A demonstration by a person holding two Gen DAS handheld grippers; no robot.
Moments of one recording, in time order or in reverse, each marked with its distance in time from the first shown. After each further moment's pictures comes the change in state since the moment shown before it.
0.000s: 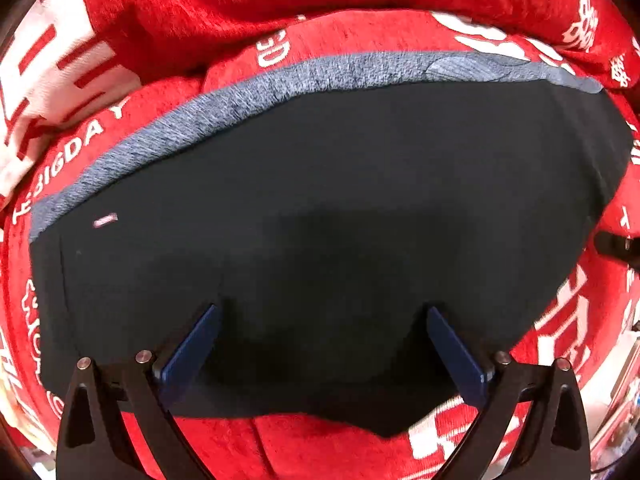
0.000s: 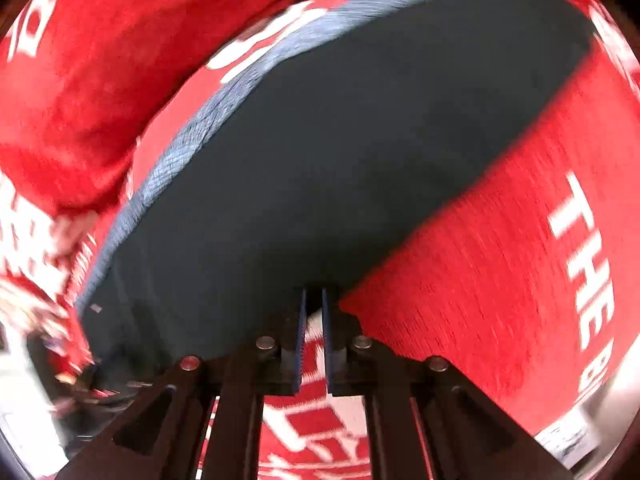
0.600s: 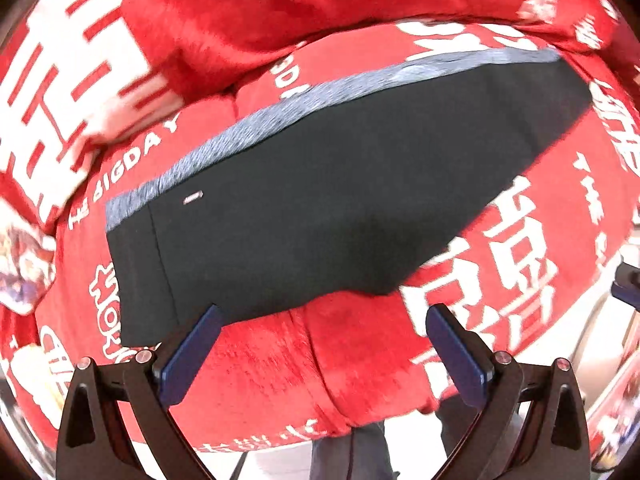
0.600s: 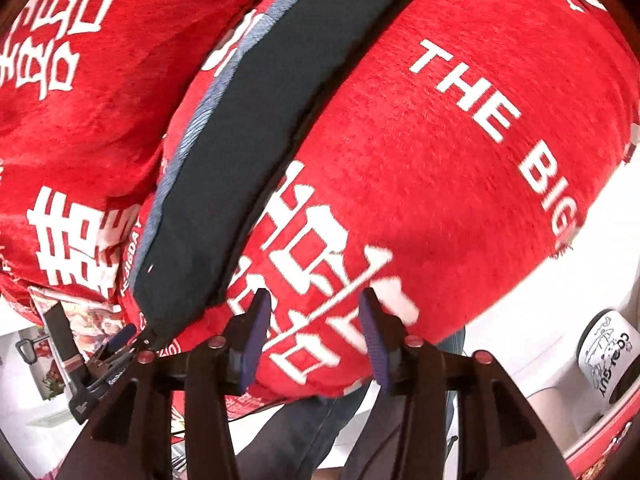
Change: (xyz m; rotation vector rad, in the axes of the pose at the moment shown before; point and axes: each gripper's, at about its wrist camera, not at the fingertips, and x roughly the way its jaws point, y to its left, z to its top) left arm -0.106 0.003 -0.040 0.122 0.033 0.043; right arm -0.087 -0.030 -0.106 0.187 0.045 0.148
